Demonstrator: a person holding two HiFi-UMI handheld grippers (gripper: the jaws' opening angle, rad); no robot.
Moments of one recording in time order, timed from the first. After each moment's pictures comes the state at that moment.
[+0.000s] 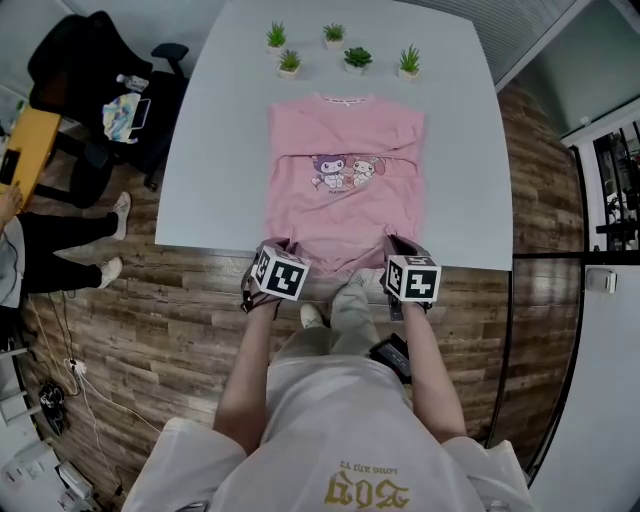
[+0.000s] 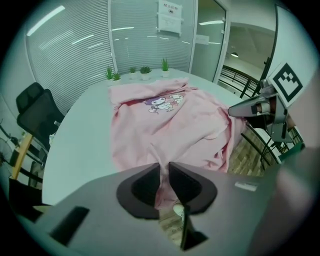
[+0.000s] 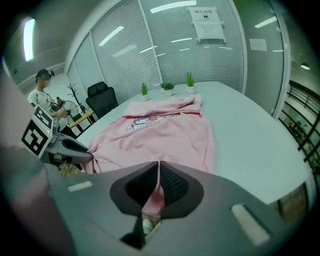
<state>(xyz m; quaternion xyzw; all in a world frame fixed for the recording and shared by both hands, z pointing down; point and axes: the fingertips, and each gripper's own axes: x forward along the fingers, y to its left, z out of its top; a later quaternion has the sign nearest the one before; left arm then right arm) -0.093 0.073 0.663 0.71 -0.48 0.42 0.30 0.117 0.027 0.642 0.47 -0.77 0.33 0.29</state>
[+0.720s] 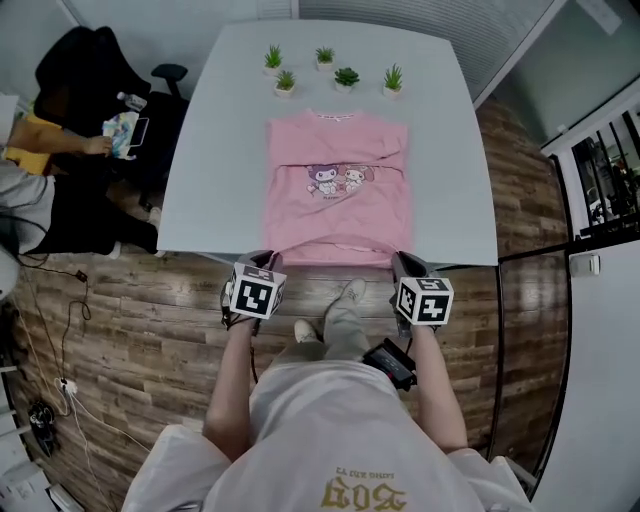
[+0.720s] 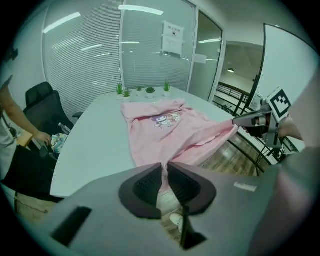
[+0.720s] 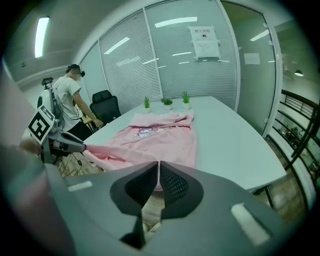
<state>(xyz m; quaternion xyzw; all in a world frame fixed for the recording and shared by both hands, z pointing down) -0.120 0.110 0.601 0.75 -0.49 0.35 0.28 0.146 0.077 0.587 0.49 -0.78 0.28 0.25</state>
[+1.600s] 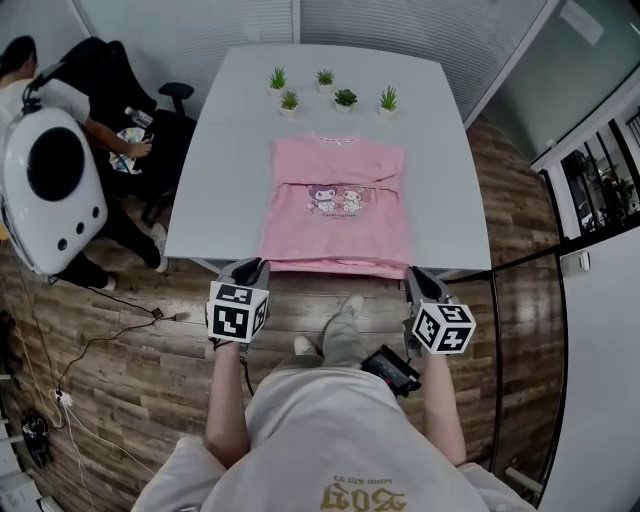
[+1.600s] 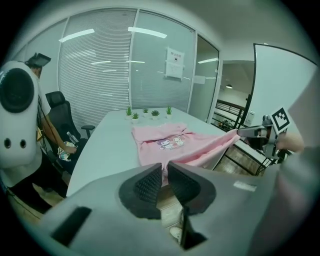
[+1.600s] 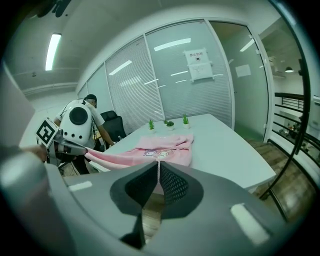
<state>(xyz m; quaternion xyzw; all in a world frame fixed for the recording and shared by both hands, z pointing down) -0.147 0.143 0.508 0.77 -0.53 0.27 0.24 0.159 0.123 0.506 0.51 -0.81 0.24 0.15</state>
